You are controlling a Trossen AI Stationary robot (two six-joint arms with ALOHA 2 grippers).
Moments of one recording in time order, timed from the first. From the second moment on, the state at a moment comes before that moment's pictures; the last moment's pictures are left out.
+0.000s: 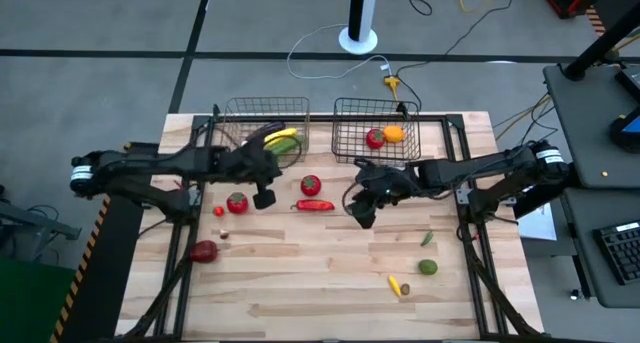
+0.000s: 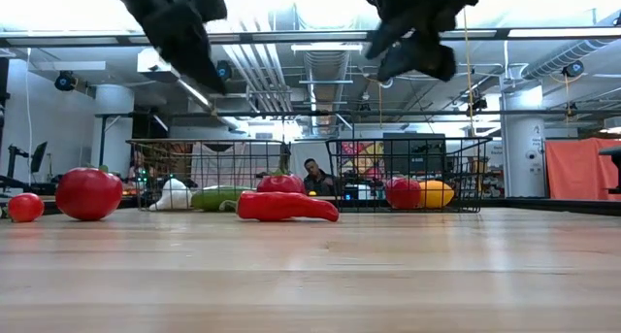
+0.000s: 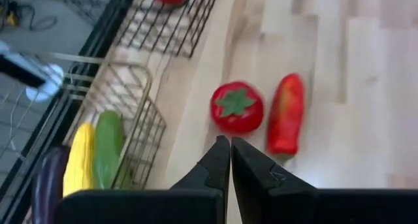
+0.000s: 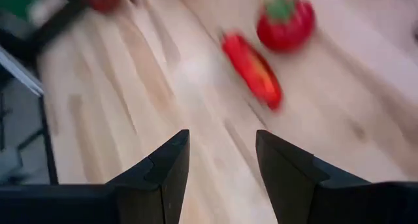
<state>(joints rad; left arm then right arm) 0.10 1.14 0.90 -0.55 -0.23 0.00 0.07 1.42 1.10 -0.50 0.05 0.69</state>
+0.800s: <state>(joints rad) -0.31 1.06 0.82 -0.39 -0.39 -0.14 0.32 1.60 1.29 -1.28 -0.09 1.13</state>
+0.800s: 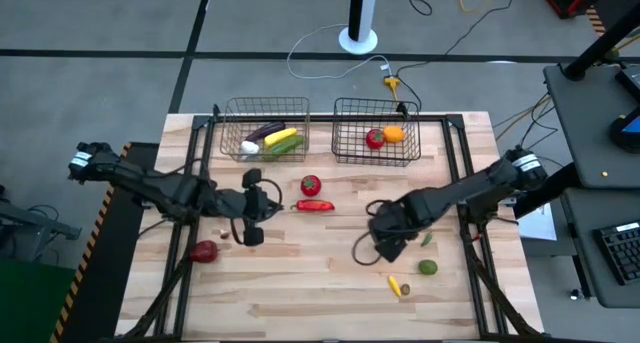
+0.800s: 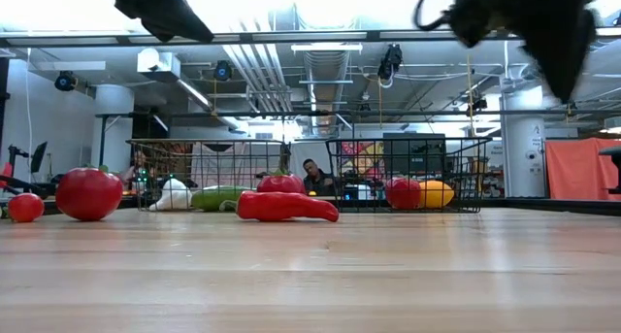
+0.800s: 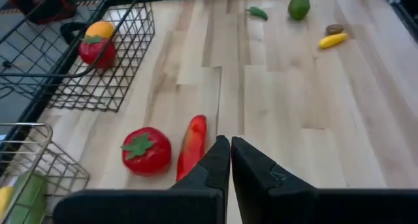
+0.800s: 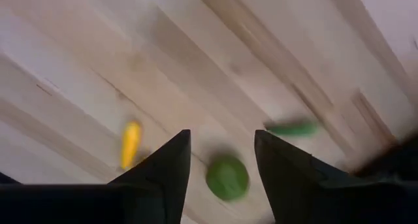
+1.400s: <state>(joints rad) -0.31 1.06 0.79 -0.37 -0.49 -0.10 0.35 1.22 0.81 -1.09 -0.09 1.58</state>
